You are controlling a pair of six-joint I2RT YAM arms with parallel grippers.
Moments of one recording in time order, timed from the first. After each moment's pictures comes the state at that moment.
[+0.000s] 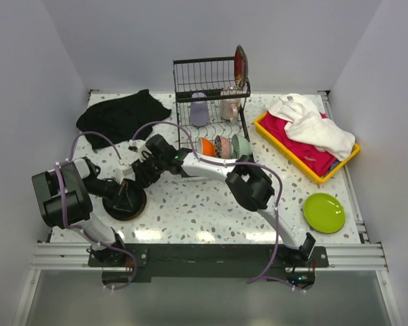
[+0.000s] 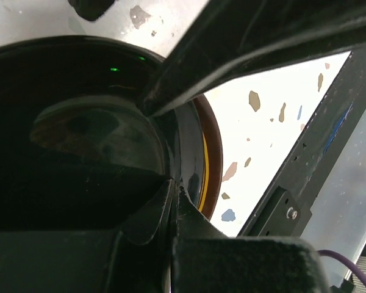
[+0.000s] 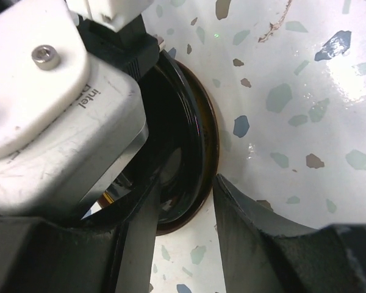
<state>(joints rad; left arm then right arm) 0.42 1.66 0.78 -1.05 0.71 1.12 1.00 2.40 1.94 -0.20 -0.47 0.31</state>
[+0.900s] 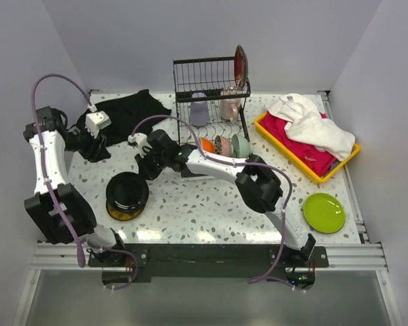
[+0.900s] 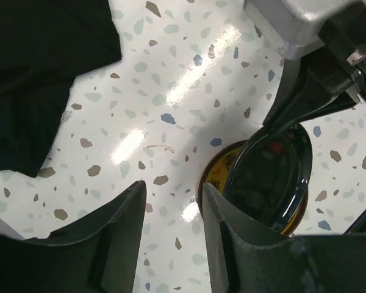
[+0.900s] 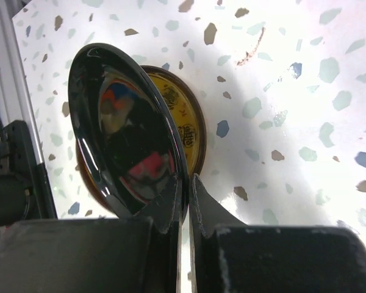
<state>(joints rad) 0.45 1.52 1.40 -1.19 0.77 1.12 1.00 2.30 1.90 -0.22 -0.38 0.18</state>
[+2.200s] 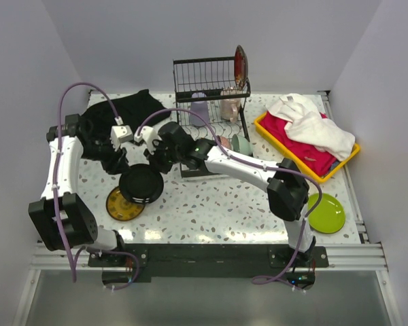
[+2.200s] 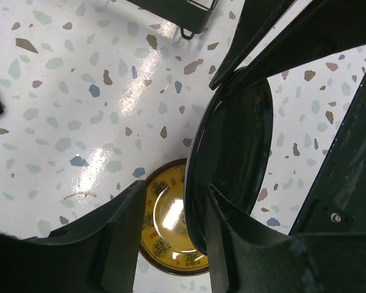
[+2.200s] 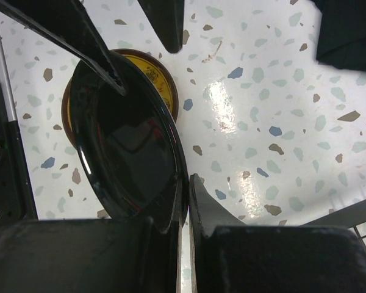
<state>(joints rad) 0.26 1.43 1.28 -1.30 0.82 1.21 1.00 2.00 1.73 -0.32 -0.25 -0.09</state>
